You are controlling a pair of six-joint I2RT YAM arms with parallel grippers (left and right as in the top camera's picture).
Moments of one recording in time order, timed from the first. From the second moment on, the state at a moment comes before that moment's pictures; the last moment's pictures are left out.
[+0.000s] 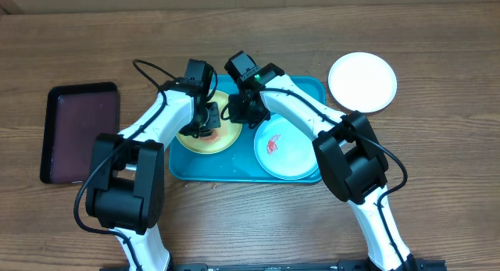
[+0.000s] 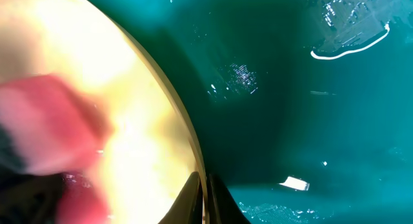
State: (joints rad) left arm -0.22 1.96 1.28 -0.74 -0.07 -0.39; right arm 0.63 2.36 1.90 -0.89 -0.18 0.57
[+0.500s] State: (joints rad) left arm -0.16 1.97 1.54 -0.95 -0.27 -0.44; right arm 0.63 2.36 1.91 -0.89 -0.18 0.54
